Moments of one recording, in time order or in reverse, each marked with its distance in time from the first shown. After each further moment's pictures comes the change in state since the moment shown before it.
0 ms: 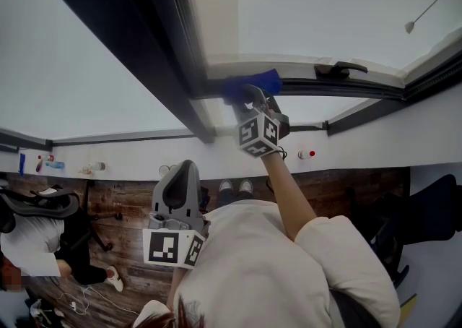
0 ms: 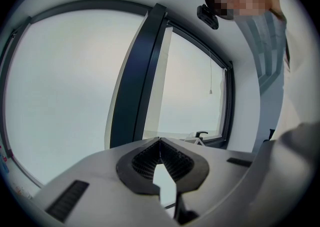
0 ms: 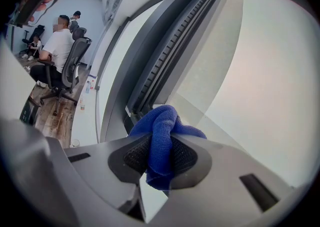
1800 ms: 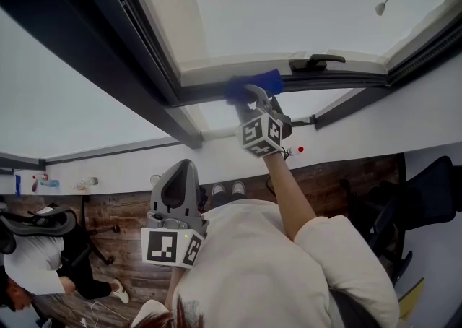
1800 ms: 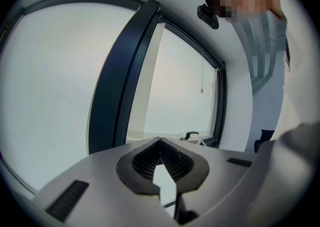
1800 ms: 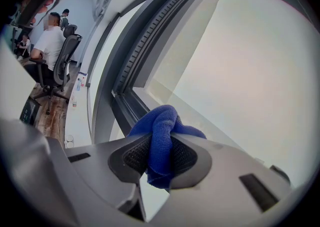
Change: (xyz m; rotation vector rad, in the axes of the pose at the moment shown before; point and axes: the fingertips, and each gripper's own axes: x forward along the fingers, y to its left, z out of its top) left arm 0.028 -0.038 -0.002 0.008 0.001 -0.102; right arm -0.035 -0.049 -0.050 0.050 0.054 -0.091
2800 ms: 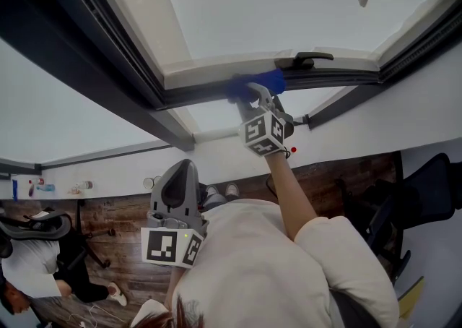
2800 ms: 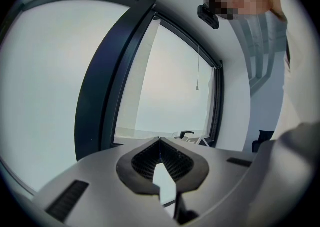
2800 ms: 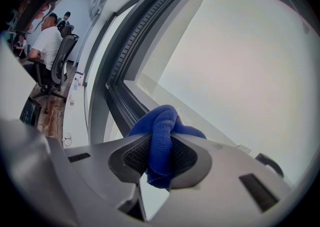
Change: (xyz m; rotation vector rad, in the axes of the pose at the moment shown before) left arm 0.021 -0.033 -0.012 -0.009 -0.001 -0.029; right arm -0.019 -0.036 -0.033 0.022 0.014 -0.028
